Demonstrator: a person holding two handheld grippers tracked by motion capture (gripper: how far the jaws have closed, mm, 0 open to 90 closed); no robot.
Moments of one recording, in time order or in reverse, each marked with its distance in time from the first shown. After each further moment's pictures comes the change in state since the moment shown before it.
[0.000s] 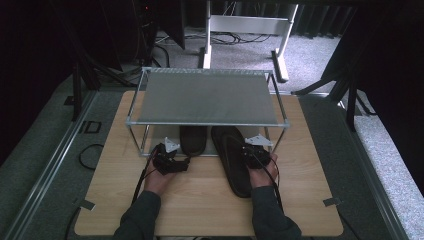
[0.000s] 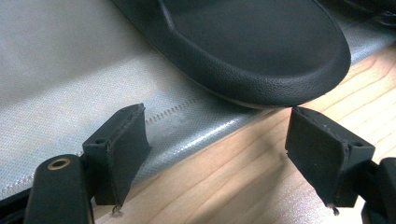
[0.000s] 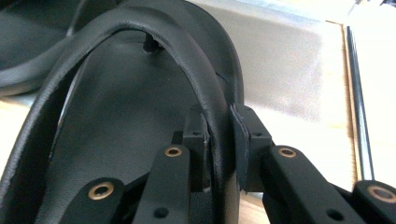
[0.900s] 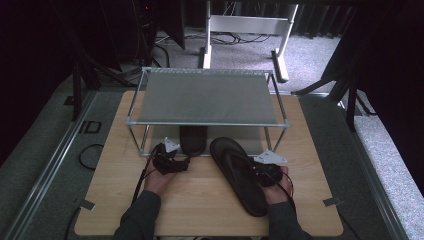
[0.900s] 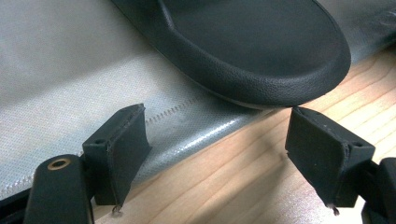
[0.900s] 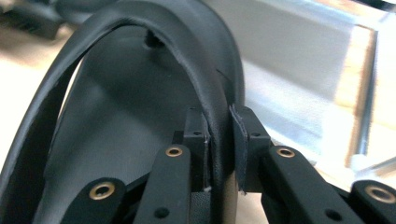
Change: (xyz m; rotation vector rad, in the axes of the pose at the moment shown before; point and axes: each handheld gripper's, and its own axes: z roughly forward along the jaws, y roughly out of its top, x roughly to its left) left arm 0.000 0.000 0.000 -0.002 0.000 -0.002; right arm -0.012 -0.032 -0.049 -0.025 0.152 -0.132
